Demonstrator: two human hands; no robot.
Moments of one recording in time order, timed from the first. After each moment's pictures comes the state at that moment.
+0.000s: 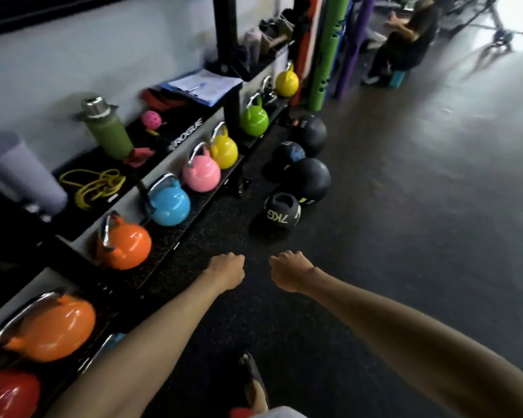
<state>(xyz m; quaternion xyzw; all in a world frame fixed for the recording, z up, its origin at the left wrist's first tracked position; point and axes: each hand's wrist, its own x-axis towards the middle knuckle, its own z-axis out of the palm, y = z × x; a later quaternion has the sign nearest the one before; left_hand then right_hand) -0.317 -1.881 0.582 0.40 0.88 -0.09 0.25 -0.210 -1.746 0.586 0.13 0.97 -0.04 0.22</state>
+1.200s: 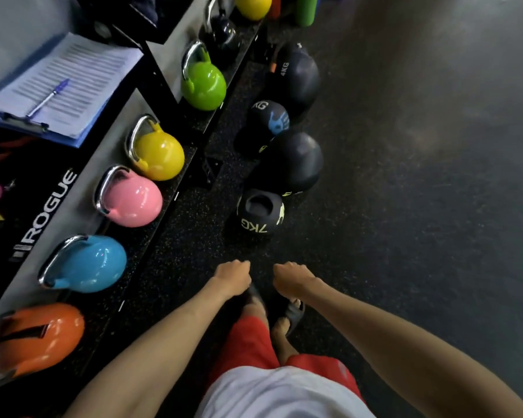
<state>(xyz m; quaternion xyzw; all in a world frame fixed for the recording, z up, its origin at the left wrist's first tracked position) -0.549 -1.466 0.454 0.39 0.82 -0.12 0.40 -0.433 -1.344 0.457 0.21 0.87 -0.23 0.37</state>
